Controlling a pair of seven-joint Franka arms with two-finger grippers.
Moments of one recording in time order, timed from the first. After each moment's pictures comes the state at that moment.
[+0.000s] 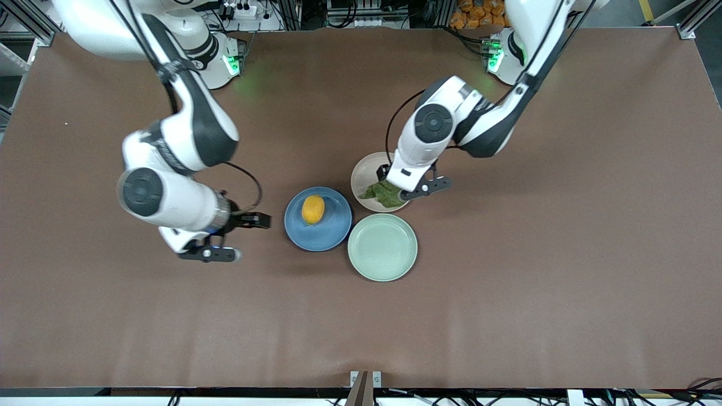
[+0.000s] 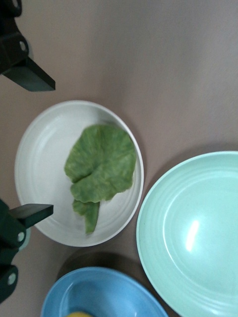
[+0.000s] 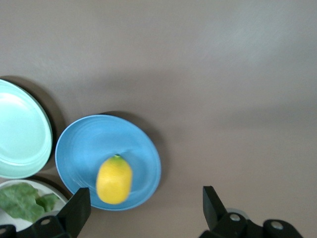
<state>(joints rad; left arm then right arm) -0.41 0.50 -0.36 -1.82 0.02 2.22 -1.08 0.21 0.56 0.22 -1.46 0.06 1.90 0.54</state>
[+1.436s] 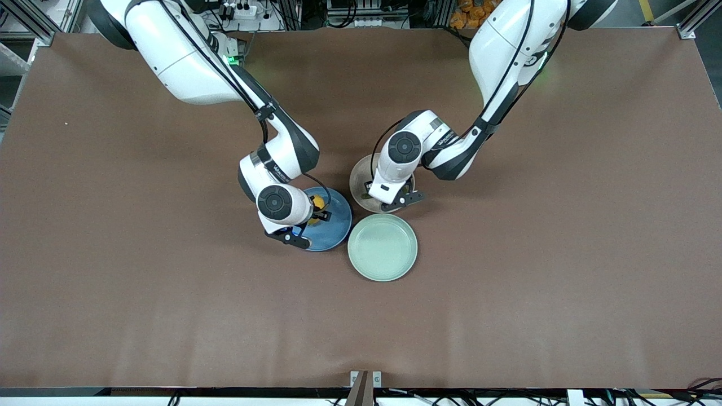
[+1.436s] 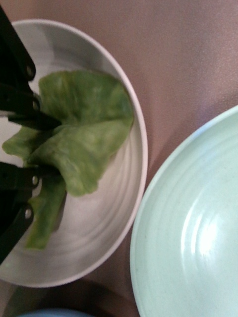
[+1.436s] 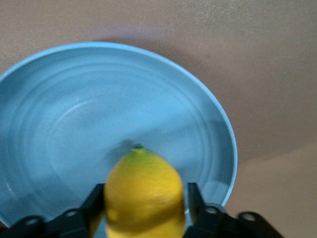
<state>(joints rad) -0.46 0.69 -0.35 -1.79 0.10 2.42 -1.14 0.36 0.75 0.23 -1.56 0.02 2.09 0.87</state>
